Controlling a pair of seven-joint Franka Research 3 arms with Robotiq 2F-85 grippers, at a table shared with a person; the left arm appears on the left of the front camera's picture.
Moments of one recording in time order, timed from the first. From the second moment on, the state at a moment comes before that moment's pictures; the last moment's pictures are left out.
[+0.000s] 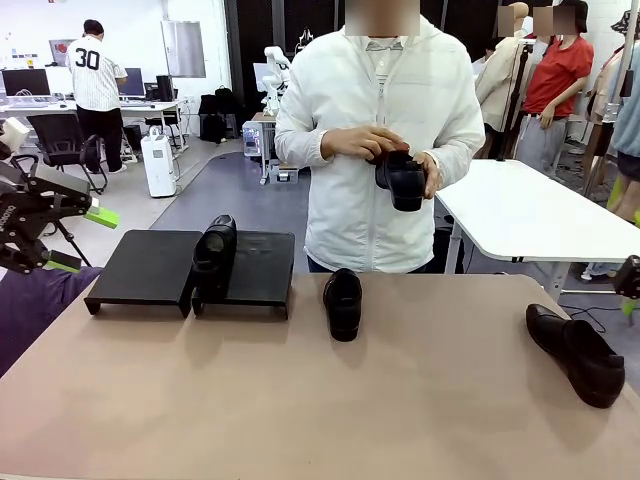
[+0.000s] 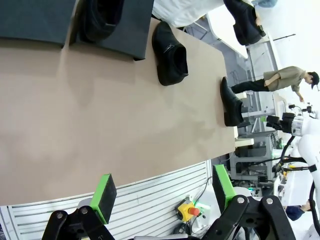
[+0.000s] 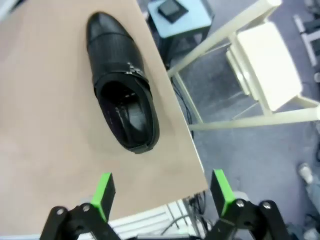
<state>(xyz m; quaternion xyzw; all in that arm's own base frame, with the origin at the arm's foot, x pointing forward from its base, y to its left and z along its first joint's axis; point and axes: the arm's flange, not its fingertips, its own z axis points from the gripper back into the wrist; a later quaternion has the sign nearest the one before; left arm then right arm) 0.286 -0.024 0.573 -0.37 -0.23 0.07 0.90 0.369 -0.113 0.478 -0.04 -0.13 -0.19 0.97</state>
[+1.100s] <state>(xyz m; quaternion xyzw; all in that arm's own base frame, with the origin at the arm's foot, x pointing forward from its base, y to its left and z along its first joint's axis) 0.286 -0.024 0.573 -0.37 -0.23 0.07 0.90 0.456 -0.056 0.392 -0.05 -0.03 -0.15 0.99</state>
